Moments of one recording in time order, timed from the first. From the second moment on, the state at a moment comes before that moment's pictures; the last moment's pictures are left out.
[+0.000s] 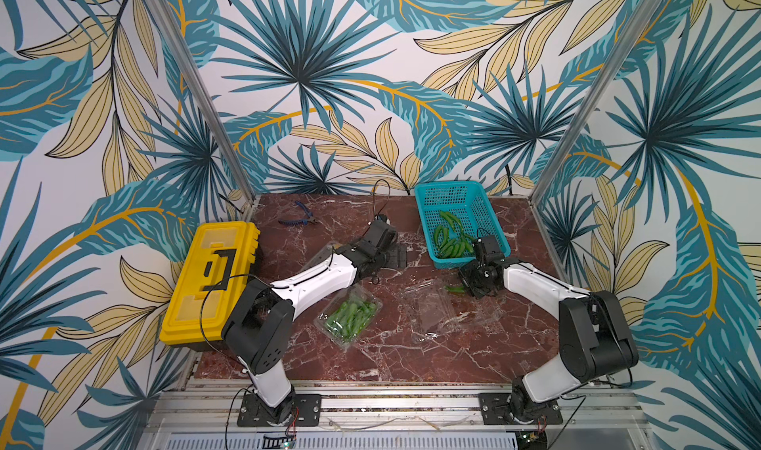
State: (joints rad) left arm -0.65 1.72 1.26 -0.30 -0.10 -0.55; right arm 0.20 1.60 0.93 -0.47 -0.09 1.25
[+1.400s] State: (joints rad) left arm -0.65 1.72 1.26 -0.30 -0.14 -0.55; right arm 0.21 1.75 1.04 -0.60 -0.03 1.20
